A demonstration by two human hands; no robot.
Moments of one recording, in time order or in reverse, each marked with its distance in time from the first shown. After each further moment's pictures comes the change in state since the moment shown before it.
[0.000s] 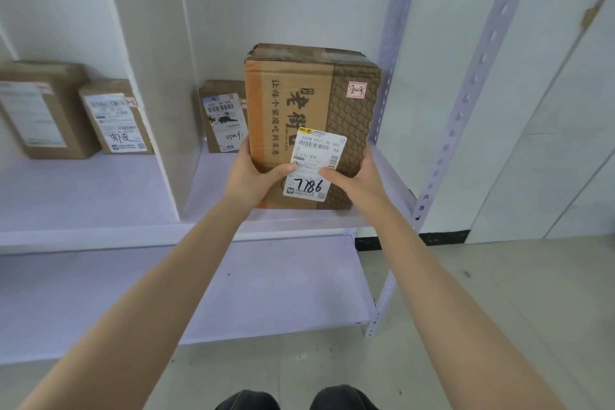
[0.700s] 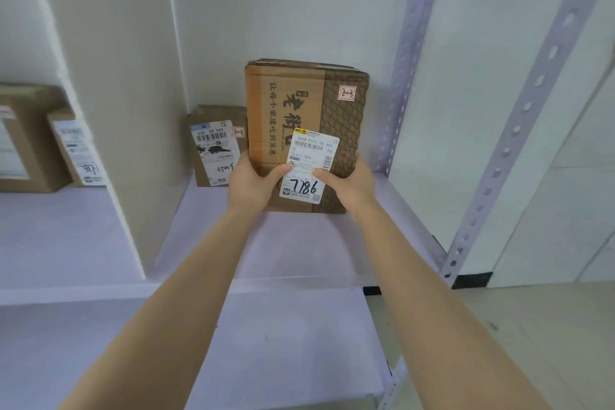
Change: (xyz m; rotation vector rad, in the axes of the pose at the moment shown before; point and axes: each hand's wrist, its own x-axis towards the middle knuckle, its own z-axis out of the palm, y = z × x) left_hand 0.092 -0.017 0.029 0.251 0.255 -0.003; right_hand 0.106 0.030 0.025 -0.098 0.156 0.037
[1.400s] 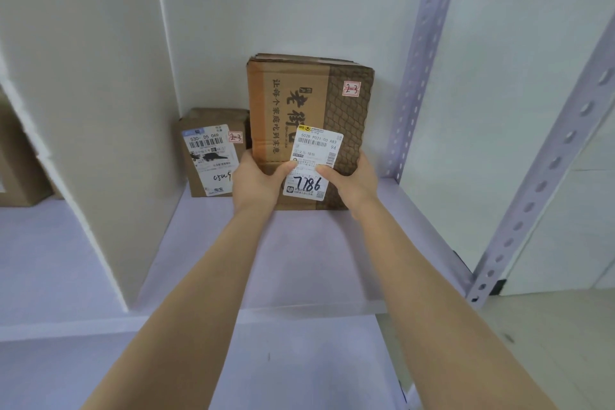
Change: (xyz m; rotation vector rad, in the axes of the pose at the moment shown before) left_hand 0.037 -0.008 0.024 0.049 0.075 -0.044; right_hand 0.043 0.019 0.021 0.016 0.055 0.012
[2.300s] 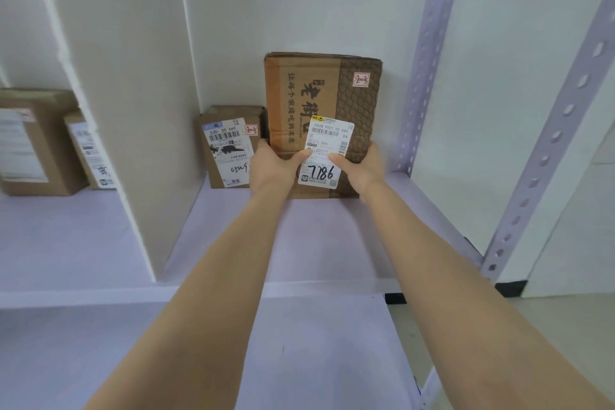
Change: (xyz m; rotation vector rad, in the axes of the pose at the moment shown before) left_hand 0.001 0.006 -0.001 0.051 -0.015 -0.031; right_hand 0.008 0.000 0.002 -0.022 0.001 0.058
